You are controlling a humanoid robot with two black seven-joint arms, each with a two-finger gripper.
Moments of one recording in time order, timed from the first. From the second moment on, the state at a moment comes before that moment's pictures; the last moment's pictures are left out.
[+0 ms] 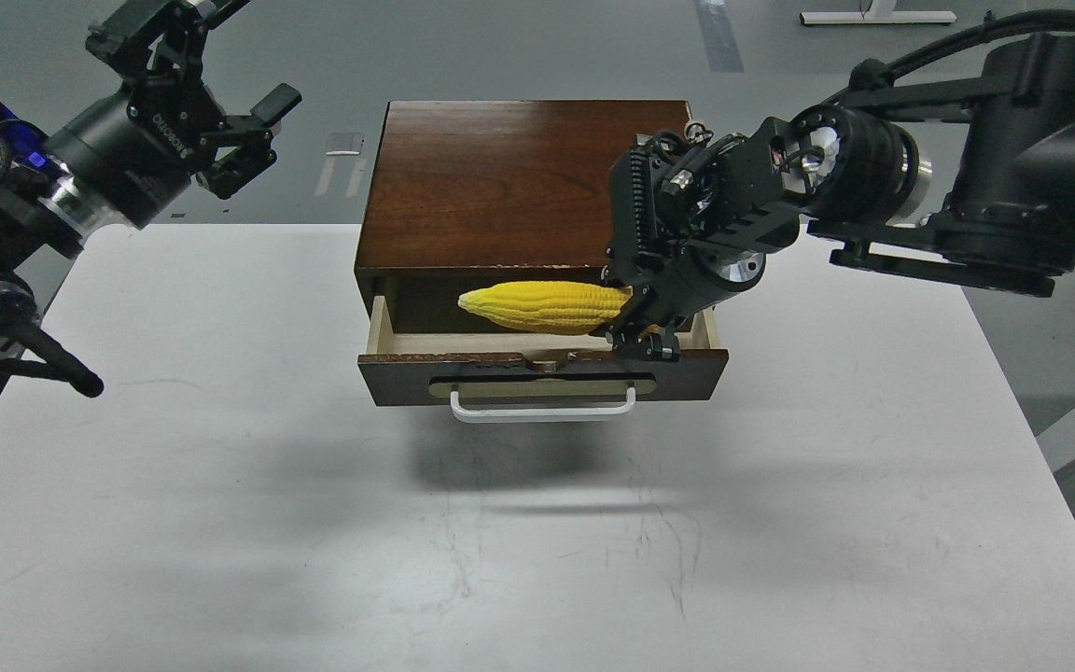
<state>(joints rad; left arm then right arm) -0.81 0.82 -0.57 -1.28 0.32 -0.32 -0.49 1.77 -0.33 -0.48 1.27 -1.95 0.24 0.49</state>
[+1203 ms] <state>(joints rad) -0.82 0.81 -0.57 -1.28 0.32 -0.32 -0.49 1.83 -0.40 -0.43 1.26 -1.72 0.23 0.49</state>
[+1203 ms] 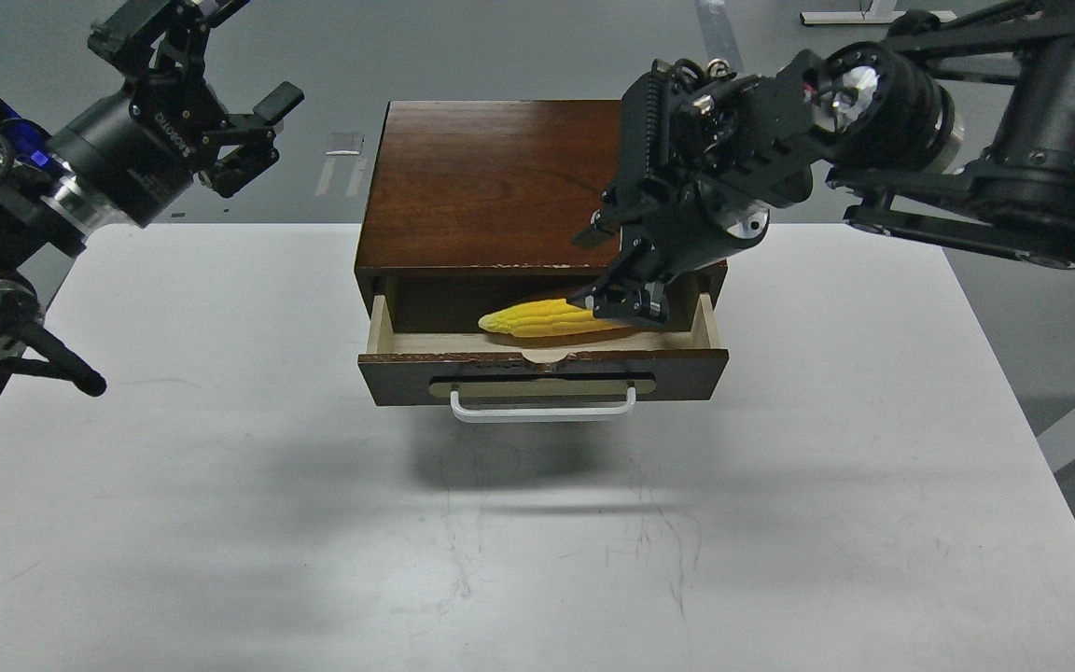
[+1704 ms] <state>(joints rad) -0.81 0.77 -0.58 -1.26 0.32 -0.32 -0.49 1.59 -0.74 -0.17 1.23 -0.76 0.22 0.49</state>
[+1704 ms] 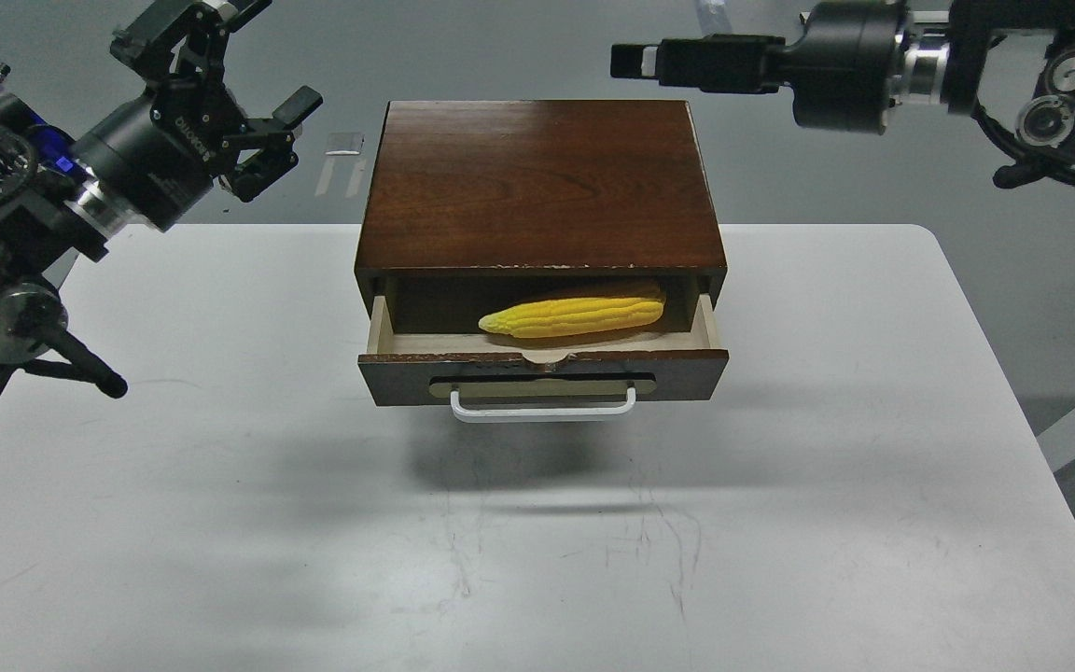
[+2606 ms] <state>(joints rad) -0.72 0.67 -0.60 -1.13 0.33 -0.33 -0.49 0.67 -0.64 0.49 1.08 -0.14 0.14 0.49</state>
